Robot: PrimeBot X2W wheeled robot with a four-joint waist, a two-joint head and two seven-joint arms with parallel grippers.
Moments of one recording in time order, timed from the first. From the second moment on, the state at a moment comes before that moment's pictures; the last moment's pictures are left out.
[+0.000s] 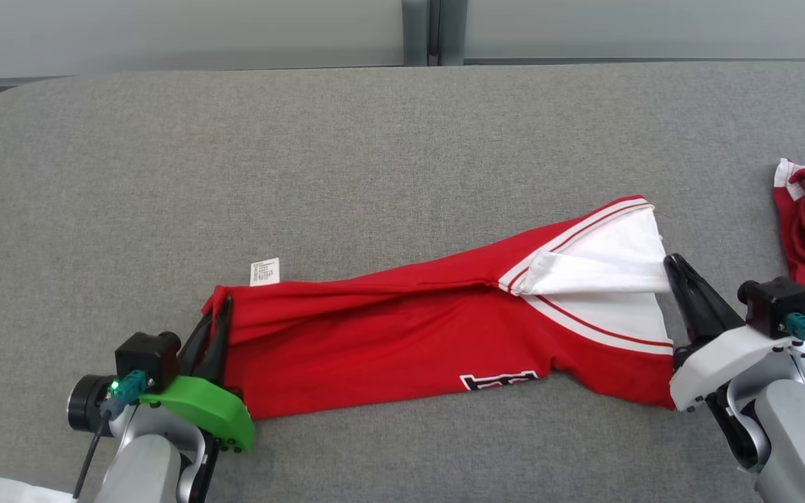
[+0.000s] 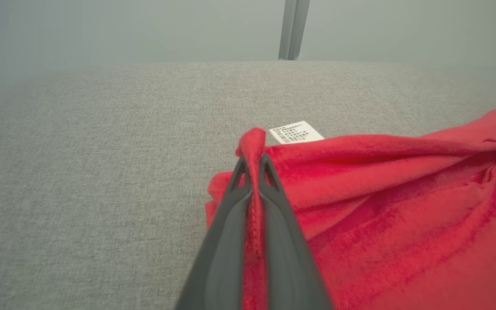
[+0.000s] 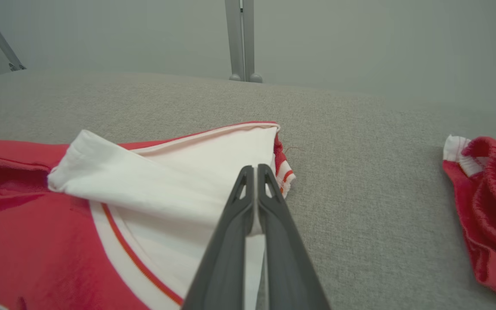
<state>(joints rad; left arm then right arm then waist) -0.31 0.17 -0.24 0.56 -0.30 -0.13 -0.26 -0.32 -0.36 0.26 0.47 0.39 0.13 -0.26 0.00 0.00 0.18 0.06</state>
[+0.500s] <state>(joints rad) -0.21 0.12 -0.10 0.56 -0.21 -0.09 -0.26 -0.27 -0.31 0.16 0.50 0.40 0.13 -0.26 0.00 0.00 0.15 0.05</state>
